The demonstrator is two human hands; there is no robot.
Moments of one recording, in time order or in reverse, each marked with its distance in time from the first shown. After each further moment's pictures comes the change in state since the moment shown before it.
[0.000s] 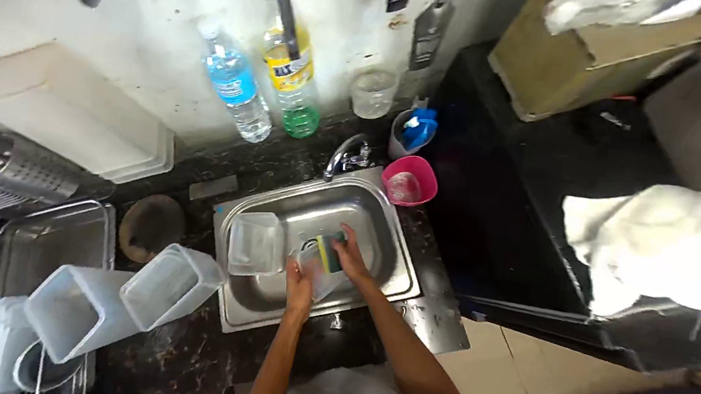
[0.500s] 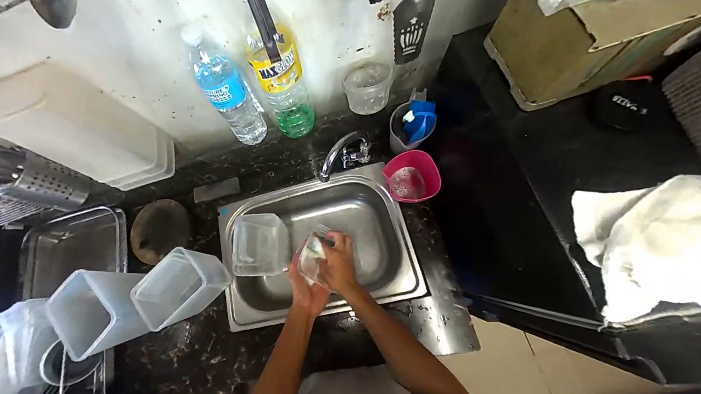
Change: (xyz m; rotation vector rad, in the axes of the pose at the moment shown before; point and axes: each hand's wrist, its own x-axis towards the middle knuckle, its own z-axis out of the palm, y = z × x) left_hand 0.005 0.013 0.015 -0.830 -0.163 -0.247; right_hand -0.025 -0.020 0.029 -0.530 -0.098 -0.327
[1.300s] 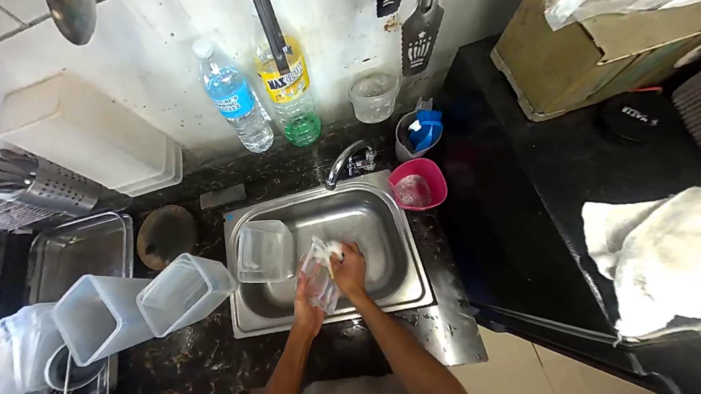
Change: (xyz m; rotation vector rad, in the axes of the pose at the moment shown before) left_hand -0.028 0.001 -0.013 0.327 0.028 0.166; right_hand 0.011 -0.006 -0.007 0.124 0.140 0.358
